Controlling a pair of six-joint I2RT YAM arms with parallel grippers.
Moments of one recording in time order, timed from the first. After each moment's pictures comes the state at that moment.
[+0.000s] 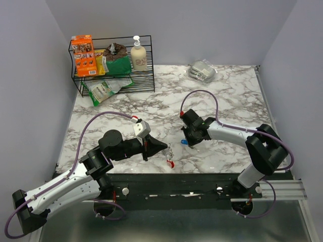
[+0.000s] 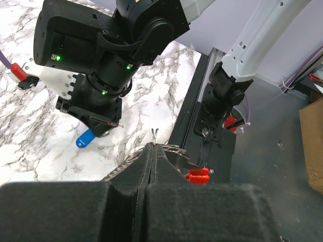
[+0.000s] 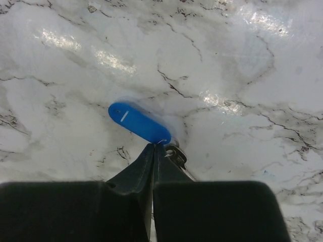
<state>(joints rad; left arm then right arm) -0.93 0.63 0.59 -0.01 0.35 -0.27 0.74 1.62 0.92 -0.48 0.06 0.32</state>
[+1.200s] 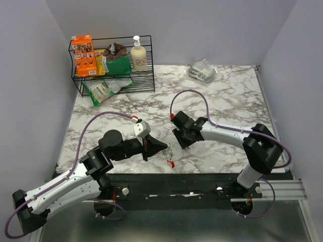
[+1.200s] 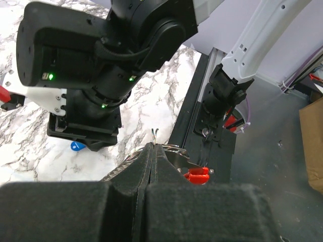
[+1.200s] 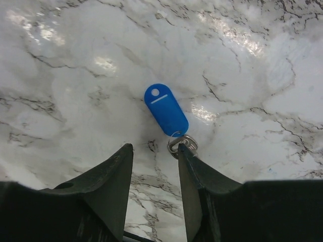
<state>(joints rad) -0.93 0.63 0.58 -0.01 0.35 -0.27 0.85 1.64 1.02 -0.56 0.14 0.27</state>
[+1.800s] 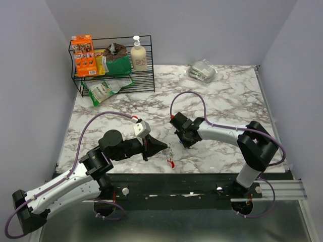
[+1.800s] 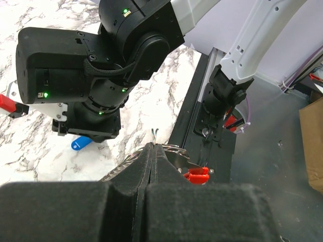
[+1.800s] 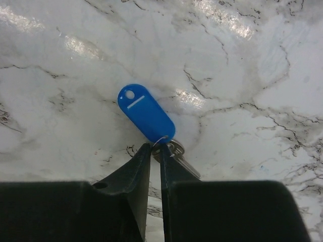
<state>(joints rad) -0.93 0.63 0.58 -0.01 0.35 -0.27 0.85 1.71 1.03 -0.59 0.20 0.27</state>
